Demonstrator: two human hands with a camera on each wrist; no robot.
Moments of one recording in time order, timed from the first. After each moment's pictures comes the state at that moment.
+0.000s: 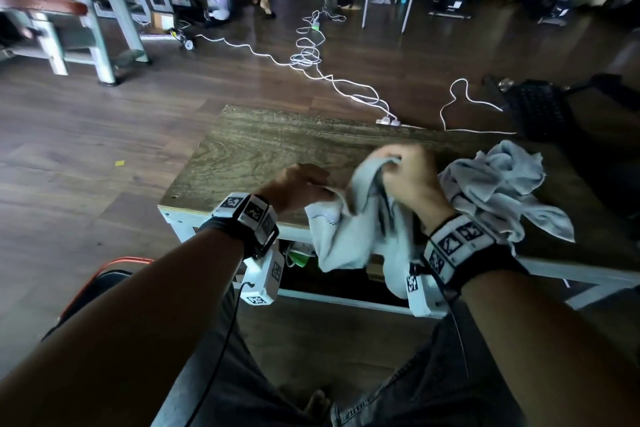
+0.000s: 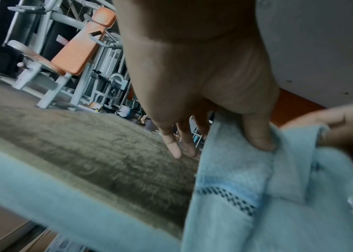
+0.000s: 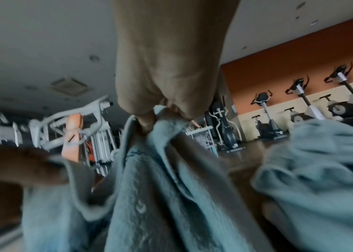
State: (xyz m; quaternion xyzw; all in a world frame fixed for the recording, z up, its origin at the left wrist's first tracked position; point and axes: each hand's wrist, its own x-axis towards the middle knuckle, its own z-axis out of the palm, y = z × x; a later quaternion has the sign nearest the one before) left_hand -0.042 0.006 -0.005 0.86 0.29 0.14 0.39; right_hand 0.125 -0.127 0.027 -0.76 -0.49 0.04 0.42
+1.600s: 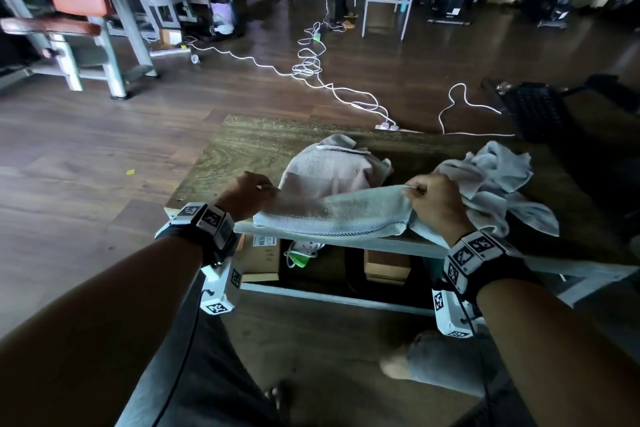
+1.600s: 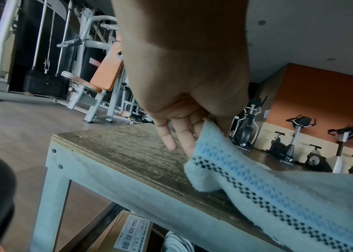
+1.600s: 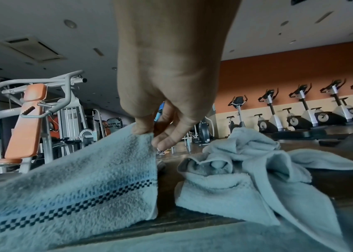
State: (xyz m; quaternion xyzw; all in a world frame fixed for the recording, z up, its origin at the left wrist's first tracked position) left_hand -0.103 0.021 -0.010 0.82 0.42 0.16 0.36; right_hand 0.179 -0.191 -0.010 -0.81 -0.44 0.02 0.37
